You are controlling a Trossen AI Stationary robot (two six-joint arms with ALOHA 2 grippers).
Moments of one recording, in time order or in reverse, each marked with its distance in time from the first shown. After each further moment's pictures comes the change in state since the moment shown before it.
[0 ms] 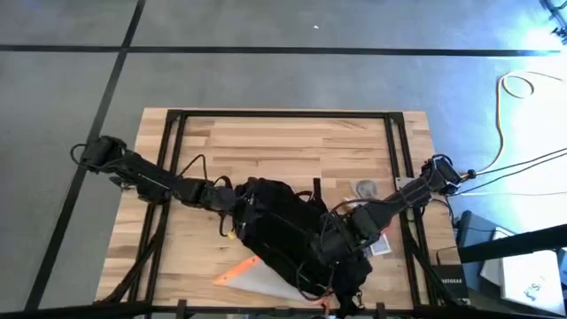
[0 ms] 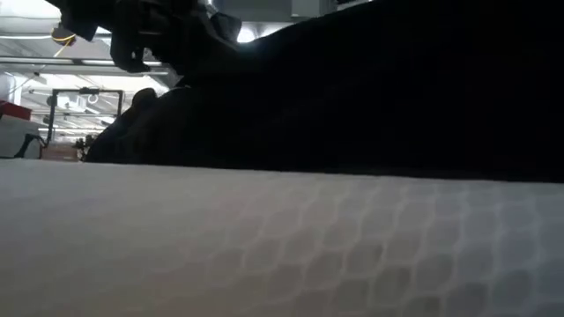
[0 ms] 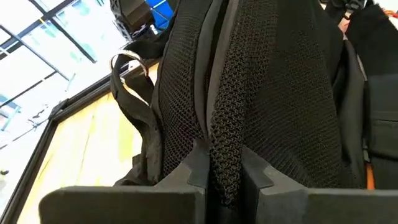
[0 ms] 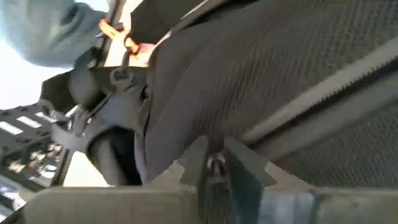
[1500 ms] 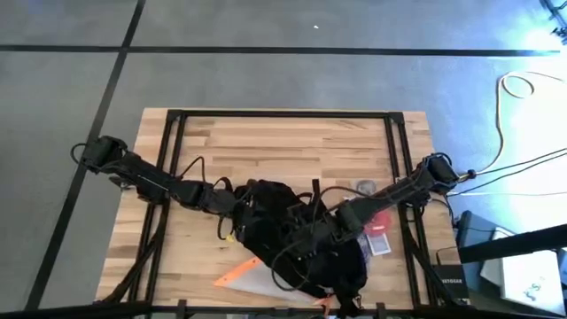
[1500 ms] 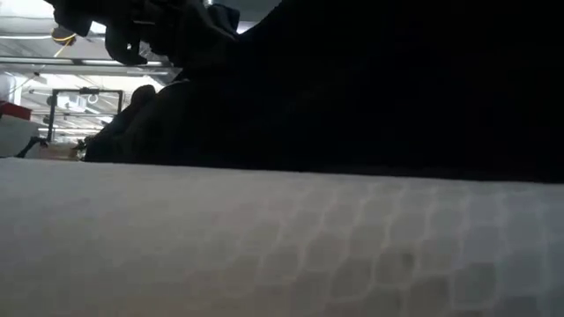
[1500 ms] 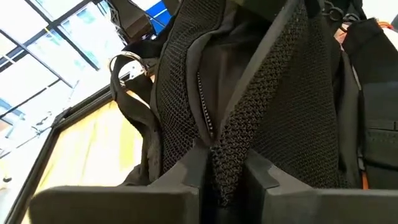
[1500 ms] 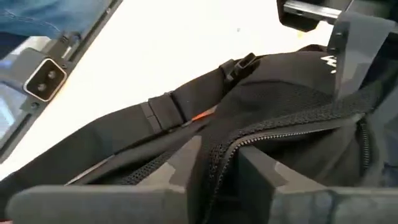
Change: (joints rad) left arm -0.023 0.002 0.001 0.038 -0.031 0.004; right arm -0.079 0.002 -0.185 0.684 0.245 -0.168
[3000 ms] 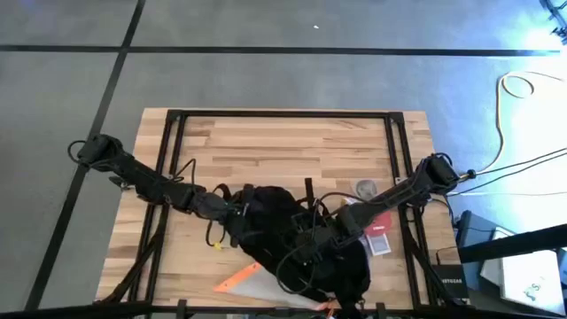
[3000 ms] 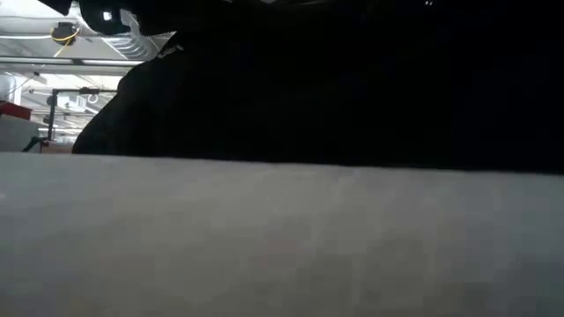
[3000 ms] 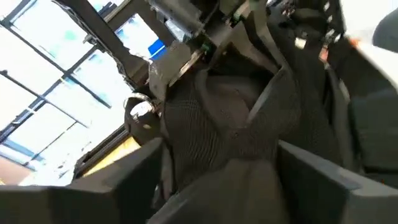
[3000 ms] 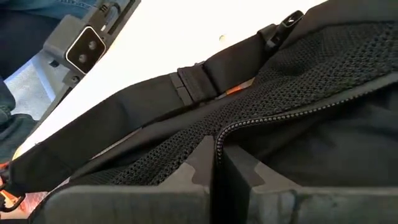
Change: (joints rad) left arm -0.084 -0.067 0.009 0.034 -0.019 0.139; right arm 0.019 -0.001 -0.123 0.067 -0.112 0.042
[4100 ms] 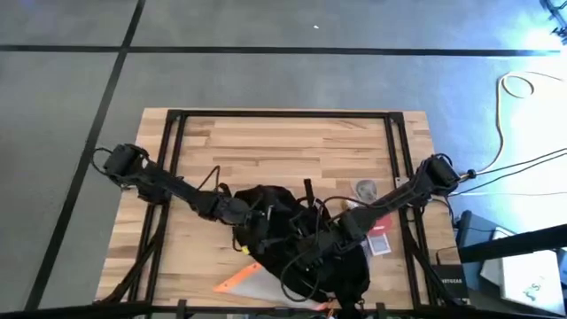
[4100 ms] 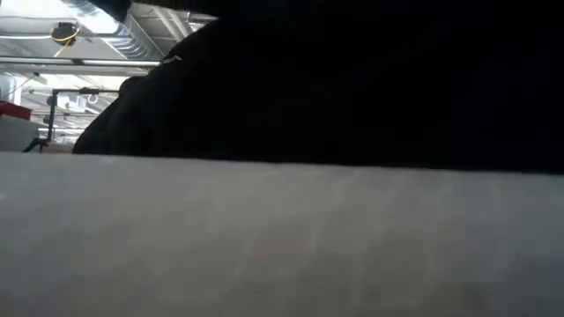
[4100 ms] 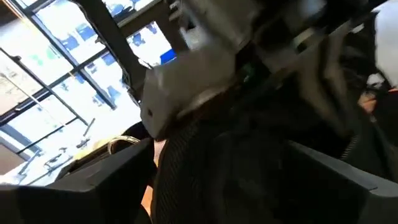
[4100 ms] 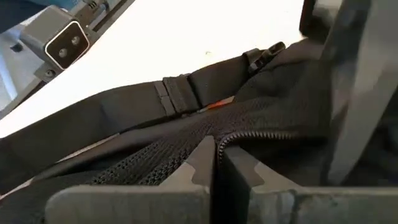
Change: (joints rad) left arm 0.045 0.321 0.208 0.188 0.004 -0.093; right arm 0.019 0.001 0.000 0.055 0.123 -0.145
